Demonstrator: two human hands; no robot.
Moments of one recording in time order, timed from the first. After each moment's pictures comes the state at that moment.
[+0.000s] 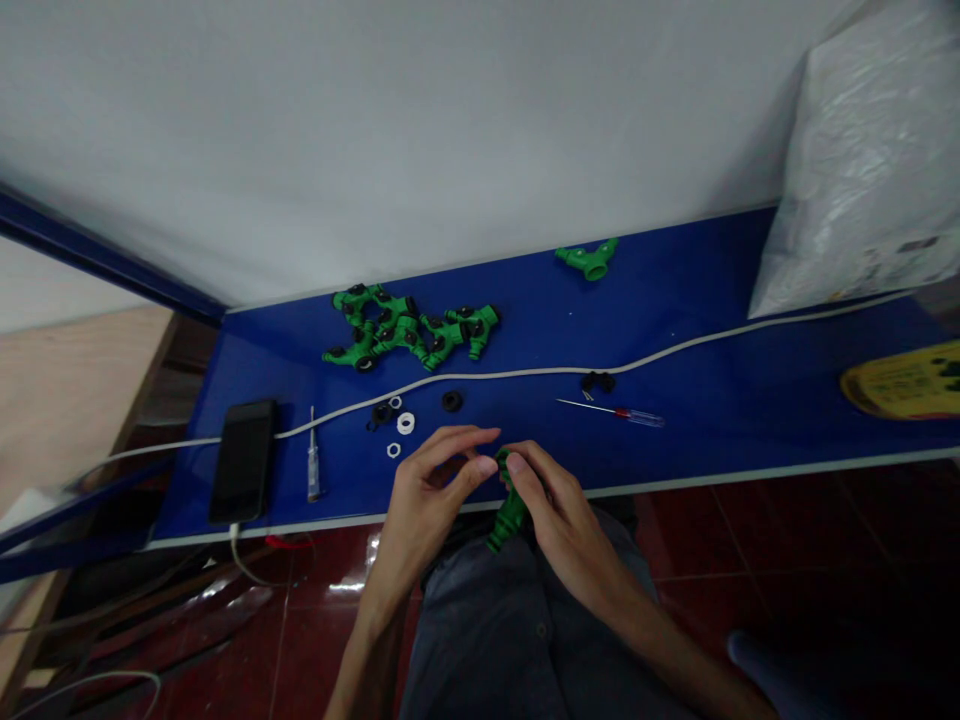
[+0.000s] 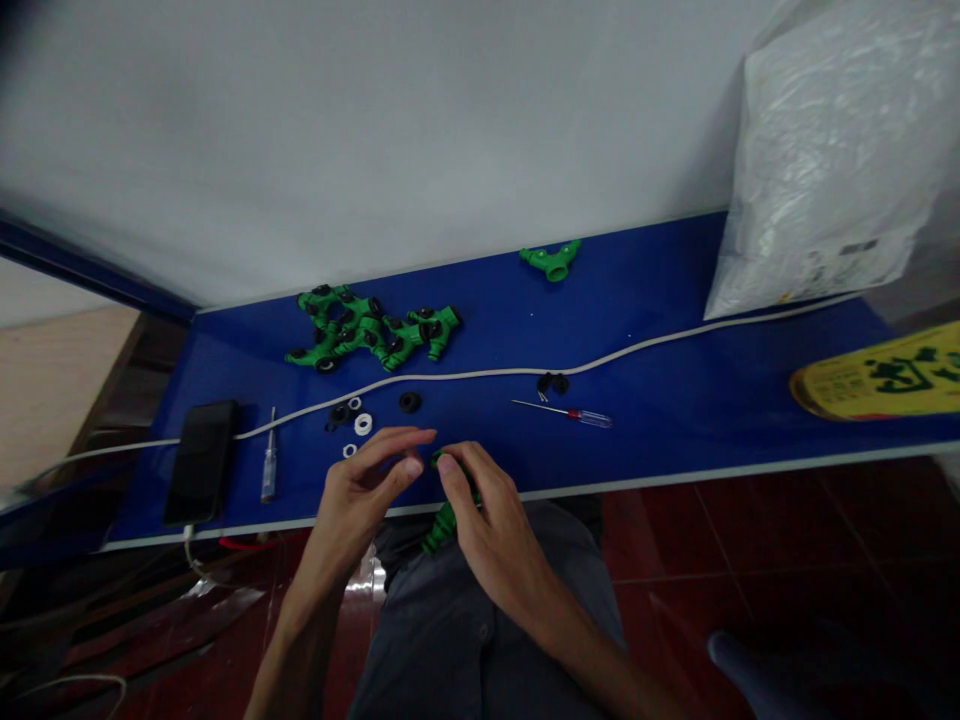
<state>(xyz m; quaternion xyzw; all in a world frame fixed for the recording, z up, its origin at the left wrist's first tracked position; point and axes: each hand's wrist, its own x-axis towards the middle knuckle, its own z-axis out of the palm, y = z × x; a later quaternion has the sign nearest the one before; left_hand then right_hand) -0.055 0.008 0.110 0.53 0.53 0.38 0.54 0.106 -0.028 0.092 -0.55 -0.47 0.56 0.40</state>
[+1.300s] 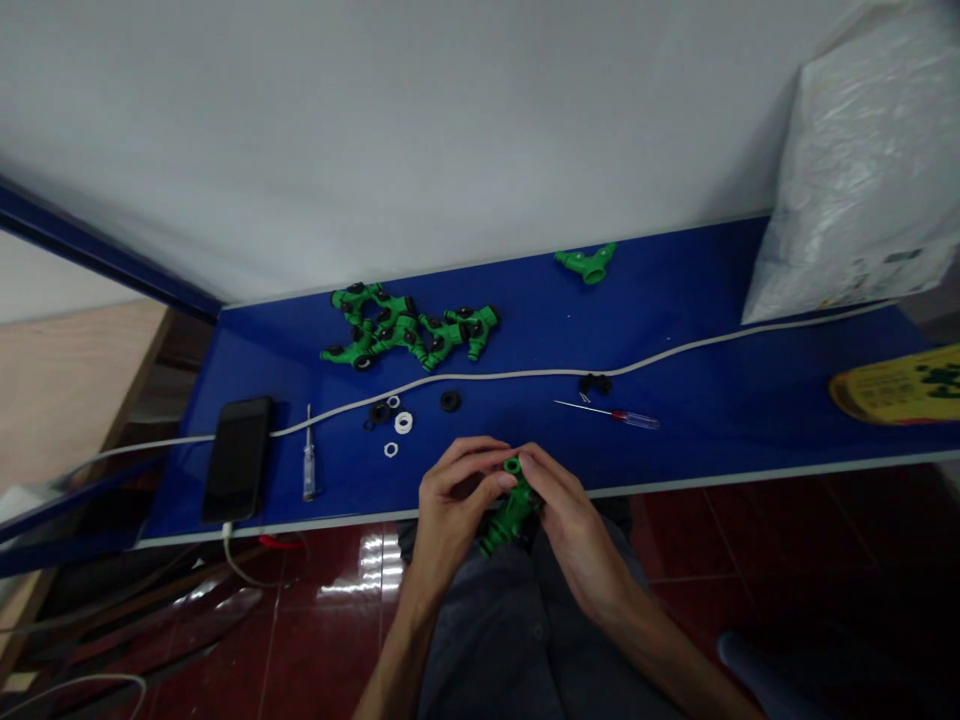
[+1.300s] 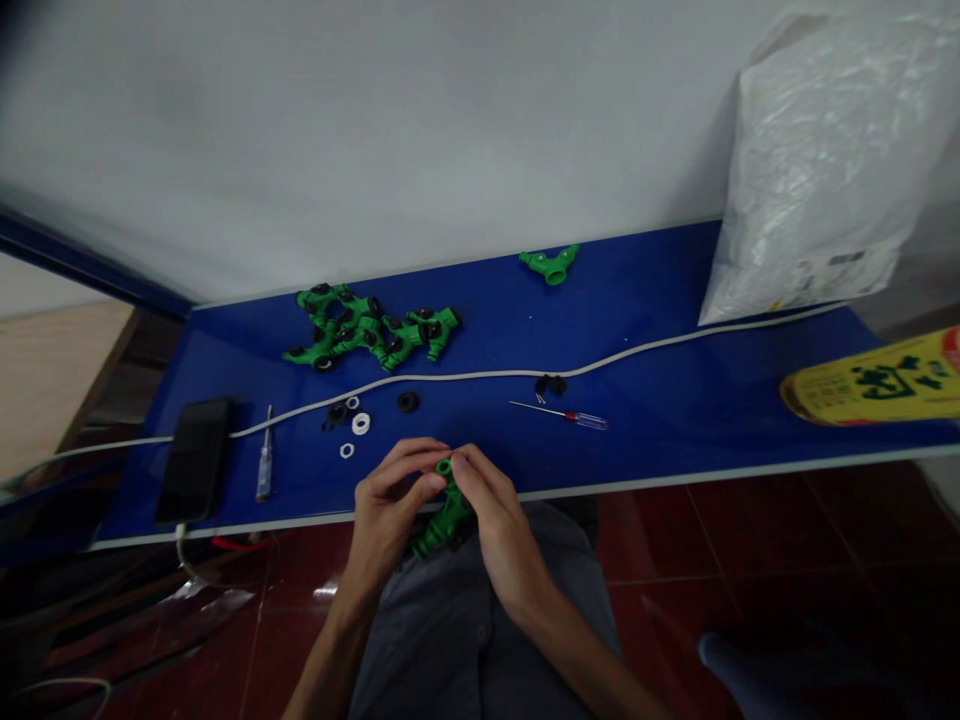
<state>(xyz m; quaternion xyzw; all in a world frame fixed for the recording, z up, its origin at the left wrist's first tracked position) -0.037 -0.009 0.083 0.50 0.52 0.44 0.54 0.104 -0.034 0.077 -0.51 -0.28 0.66 0.48</state>
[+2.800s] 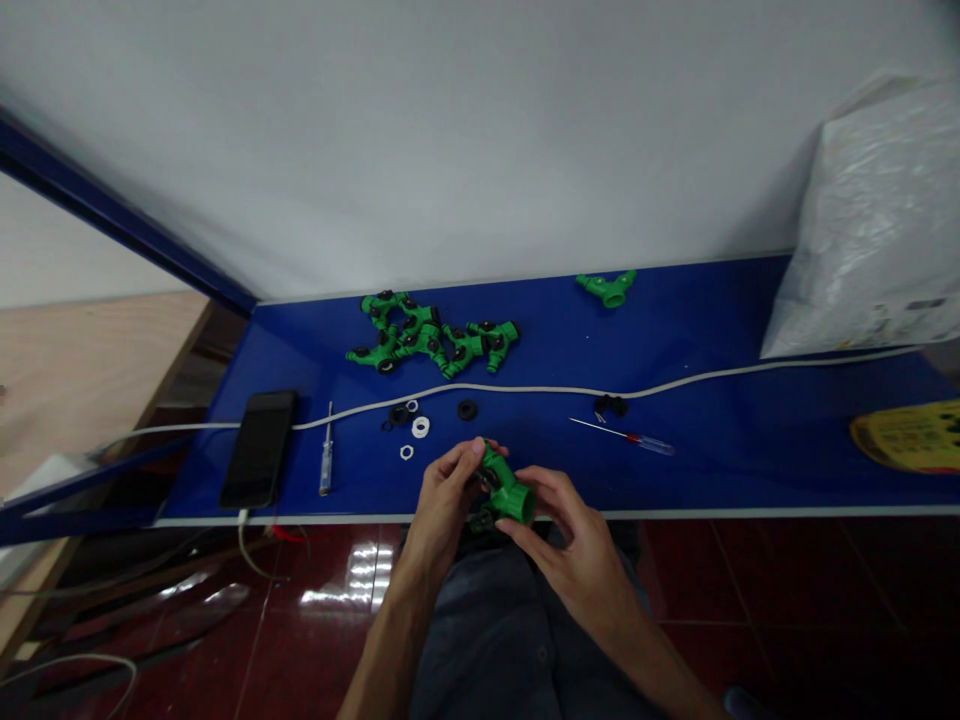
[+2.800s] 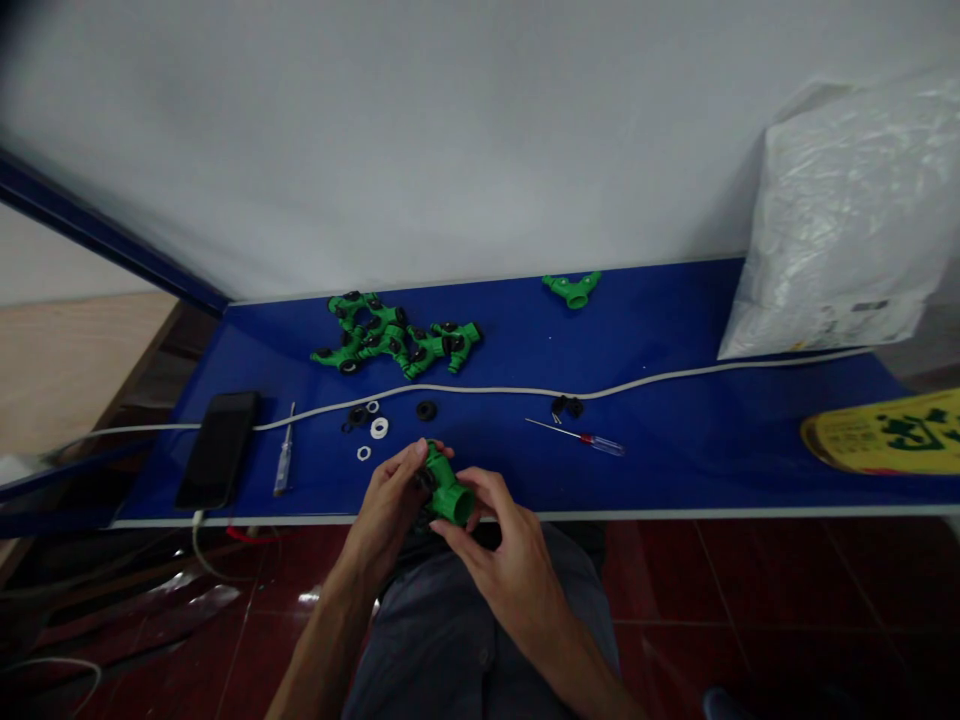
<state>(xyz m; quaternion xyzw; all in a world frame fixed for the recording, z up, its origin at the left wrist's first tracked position) -0.044 0.004 0.075 0.20 0.54 0.46 0.68 0.110 -0.047 0.068 -0.54 -0.50 0.55 0.40</state>
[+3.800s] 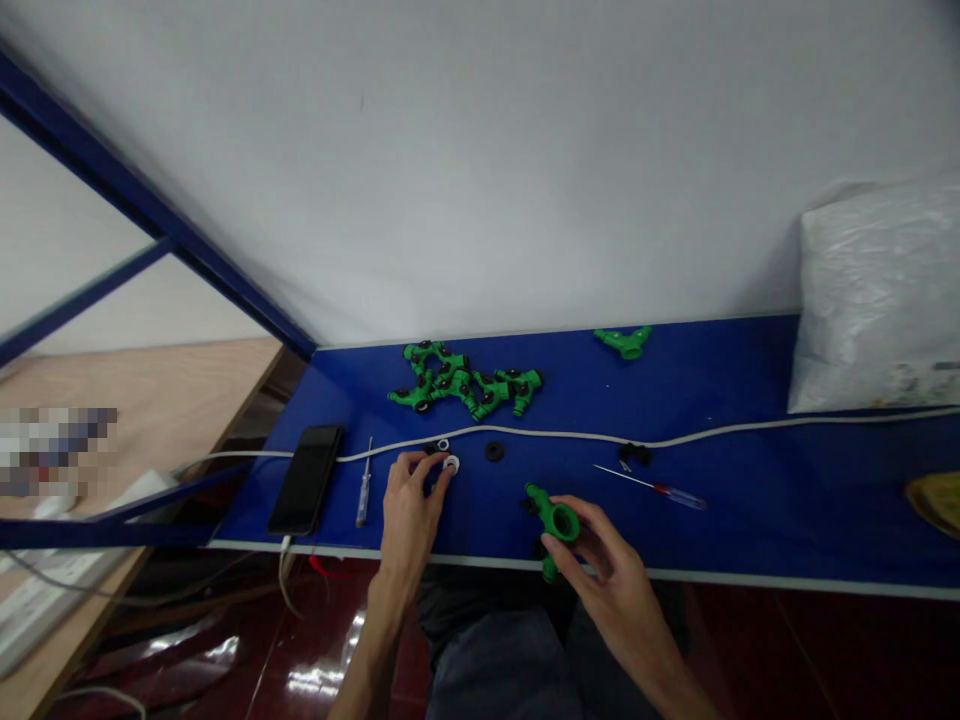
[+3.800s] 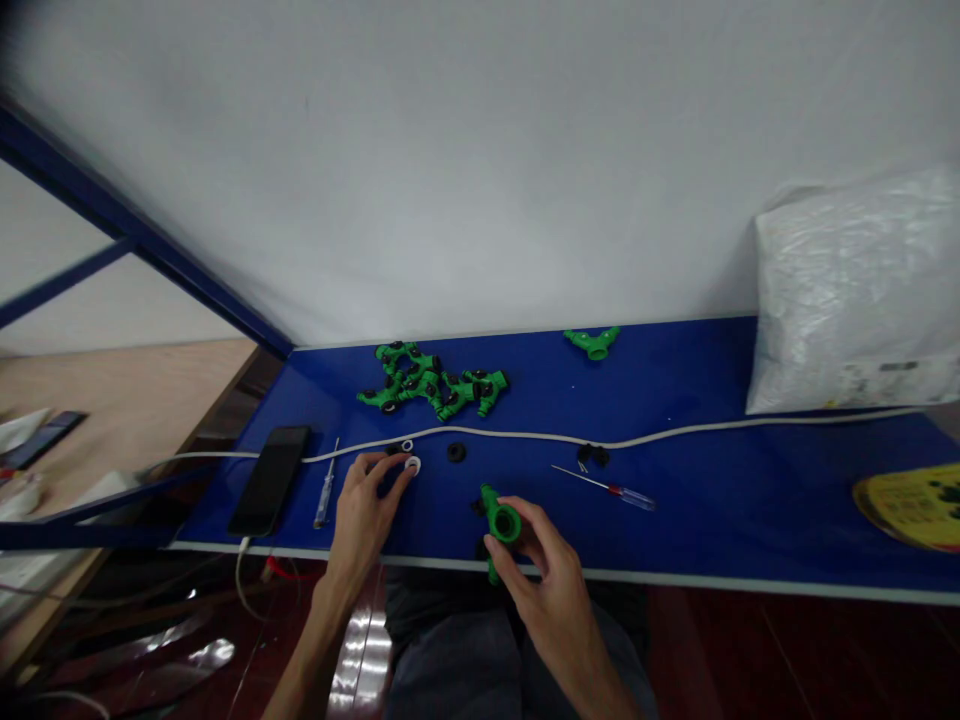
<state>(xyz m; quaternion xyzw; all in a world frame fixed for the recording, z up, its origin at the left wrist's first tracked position) -0.128 0.026 0.059 0.59 0.72 0.34 0.17 0.115 -0.038 0.047 -0.53 -0.45 0.55 0.47</state>
